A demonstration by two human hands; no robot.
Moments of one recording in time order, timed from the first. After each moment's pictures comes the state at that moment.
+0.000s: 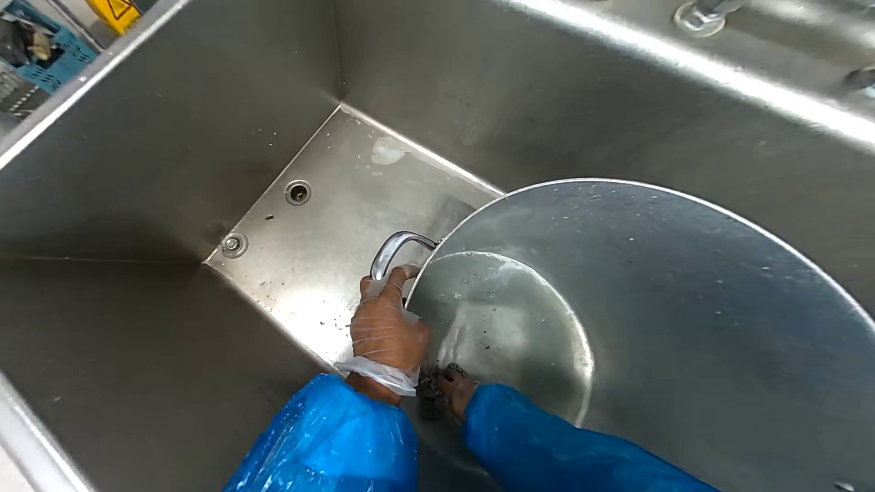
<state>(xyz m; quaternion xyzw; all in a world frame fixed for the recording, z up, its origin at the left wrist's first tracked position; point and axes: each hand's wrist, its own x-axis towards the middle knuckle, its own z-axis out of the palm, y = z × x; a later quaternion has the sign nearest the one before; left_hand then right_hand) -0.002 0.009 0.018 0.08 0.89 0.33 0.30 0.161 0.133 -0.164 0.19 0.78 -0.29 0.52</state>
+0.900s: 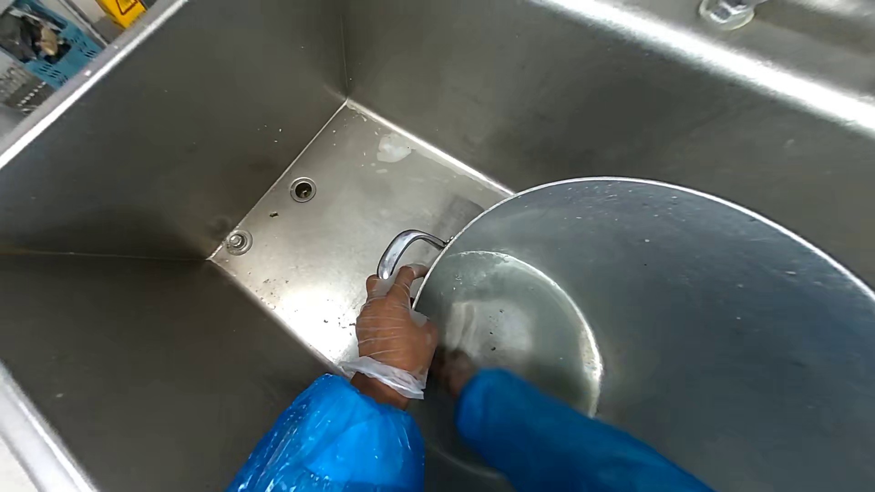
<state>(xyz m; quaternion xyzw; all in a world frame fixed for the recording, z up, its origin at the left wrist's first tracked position) -0.003 0.009 0.018 0.08 0.89 0.33 0.29 0.133 0.132 -0.164 0.13 0.82 -0.25 0.50</state>
